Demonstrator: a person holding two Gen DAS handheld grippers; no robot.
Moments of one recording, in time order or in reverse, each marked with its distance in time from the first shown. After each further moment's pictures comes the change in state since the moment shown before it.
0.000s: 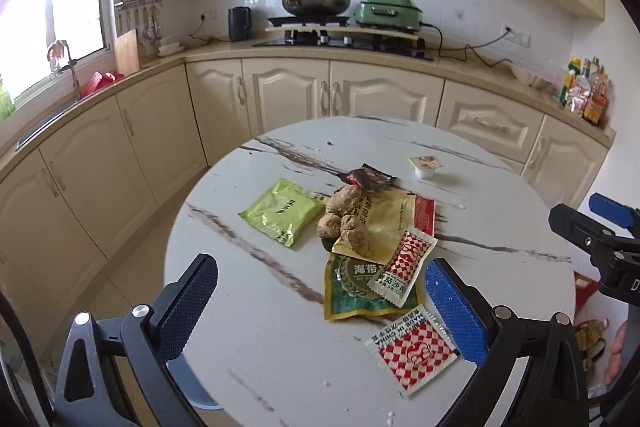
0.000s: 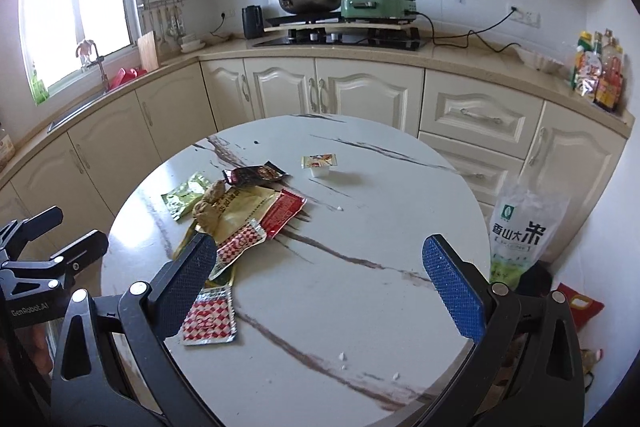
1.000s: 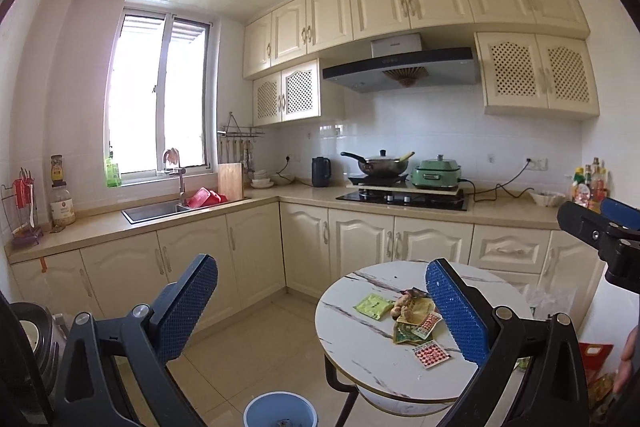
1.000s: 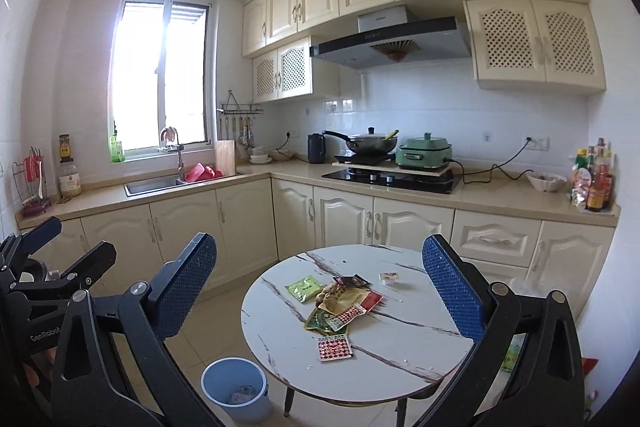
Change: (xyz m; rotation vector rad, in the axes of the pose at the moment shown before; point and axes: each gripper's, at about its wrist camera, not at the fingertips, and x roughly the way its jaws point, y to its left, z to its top) left arm -0.367 0.019 -0.223 -0.074 -0.554 0.238; right arm -0.321 0.124 -0.022 -0.090 -0.475 0.128
